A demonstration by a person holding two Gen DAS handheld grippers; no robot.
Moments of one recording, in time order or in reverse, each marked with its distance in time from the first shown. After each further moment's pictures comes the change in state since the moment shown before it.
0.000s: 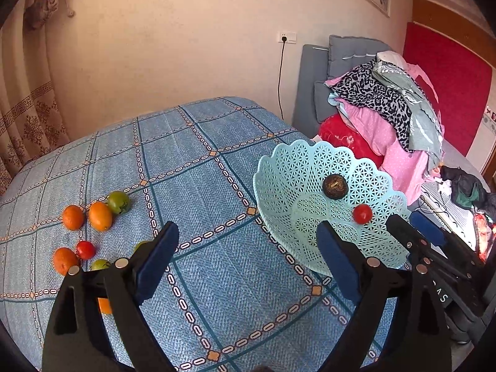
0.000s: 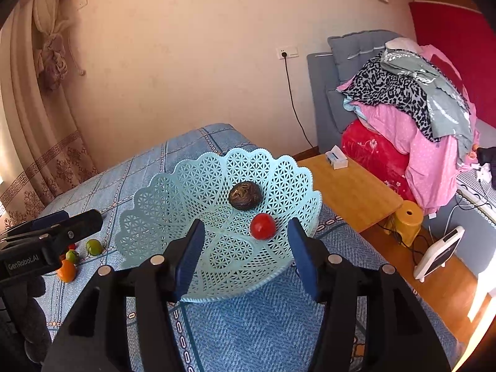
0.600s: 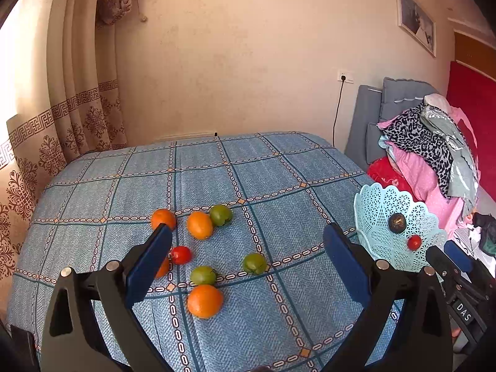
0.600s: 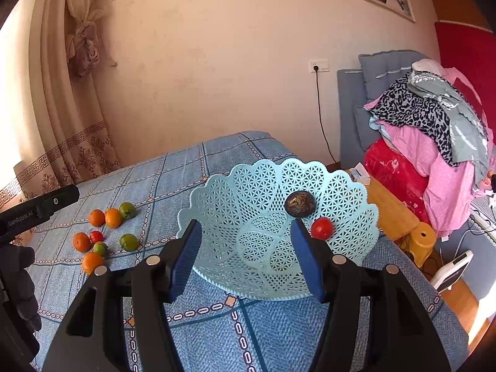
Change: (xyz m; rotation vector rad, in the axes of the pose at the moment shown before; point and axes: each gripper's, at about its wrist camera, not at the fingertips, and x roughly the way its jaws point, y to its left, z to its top) left arm -0.053 0.098 -0.009 -0.154 -0.137 0.207; right arm -0.014 0.058 -0.005 -0.100 -0.031 0.092
